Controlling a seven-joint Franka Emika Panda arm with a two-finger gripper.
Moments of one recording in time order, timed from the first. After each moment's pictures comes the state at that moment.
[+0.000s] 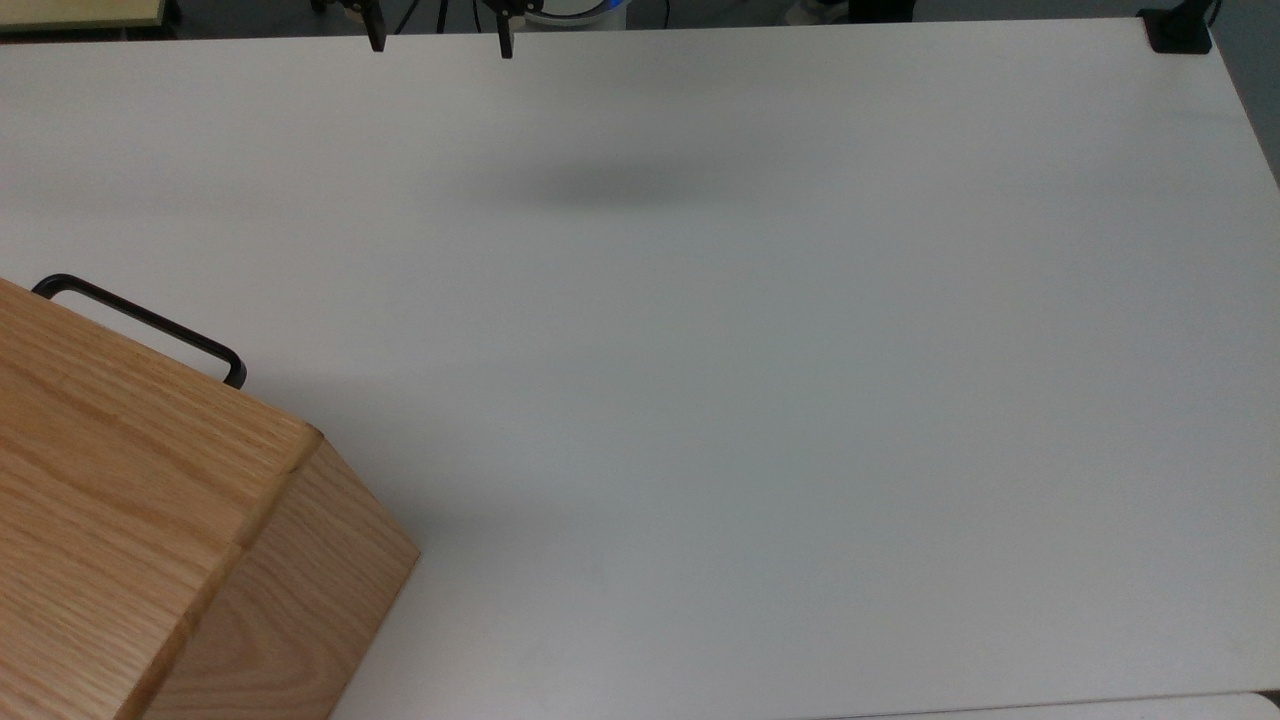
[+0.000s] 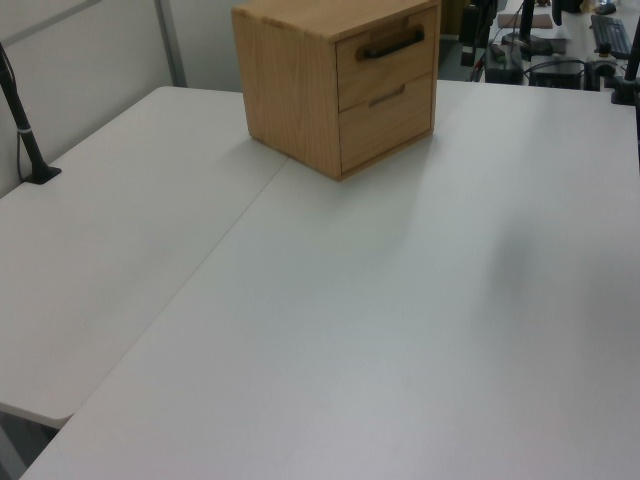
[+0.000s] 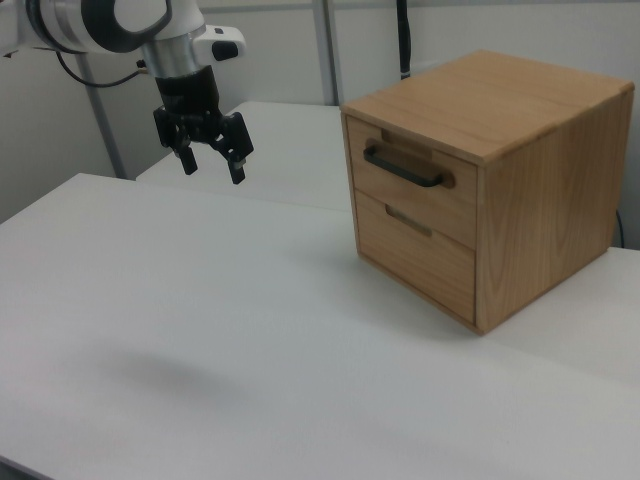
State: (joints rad) arm 0.03 0.02 -0.07 -1.56 -0.02 1.64 -0.03
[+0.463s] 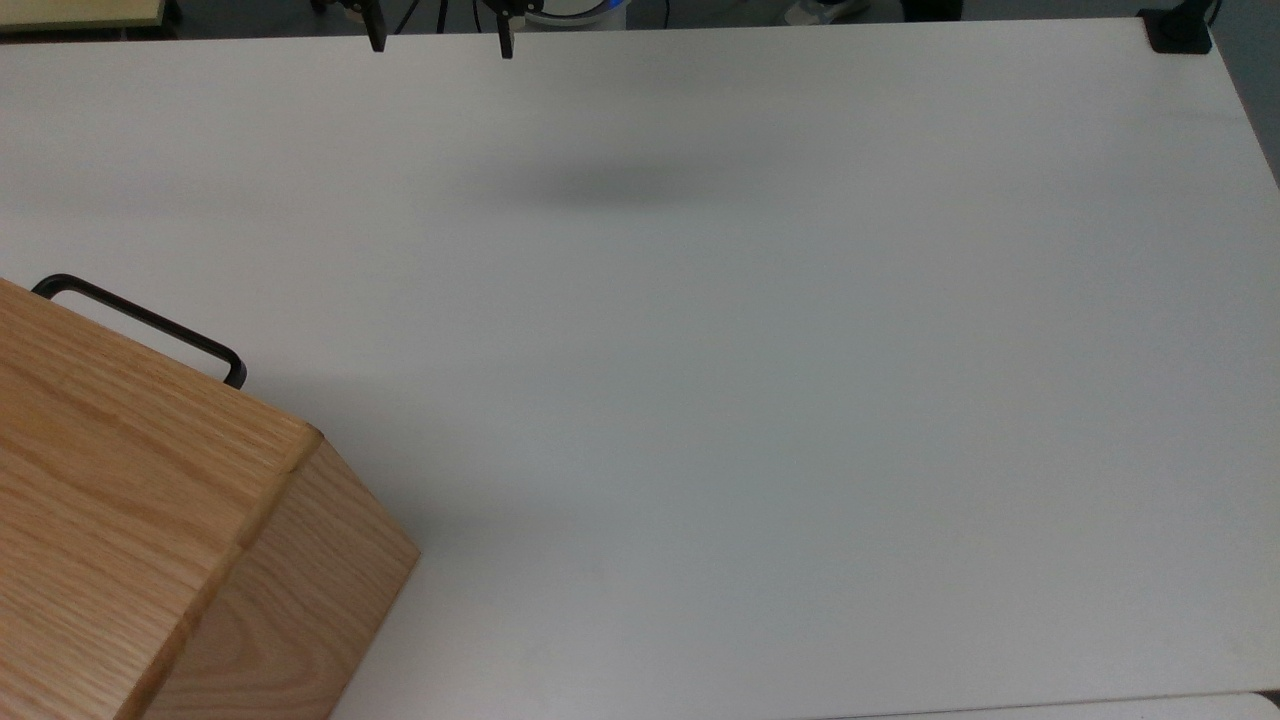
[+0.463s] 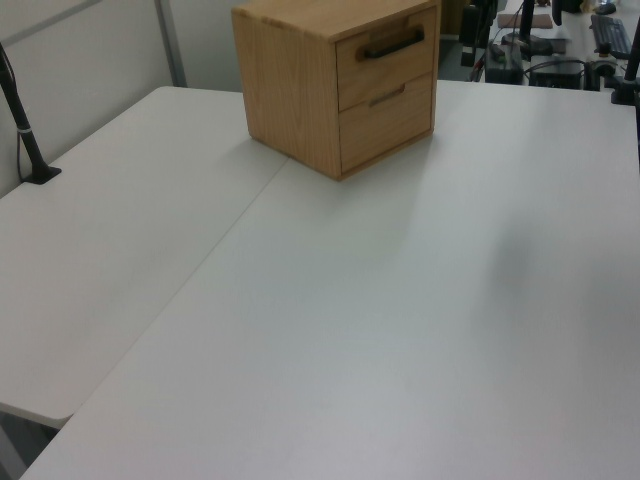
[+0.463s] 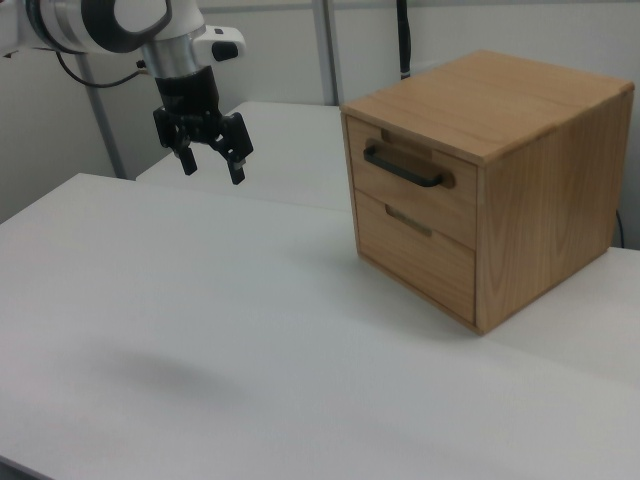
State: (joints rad) arm 0.03 0.02 -0.07 -1.56 -0.02 1.64 -0.03
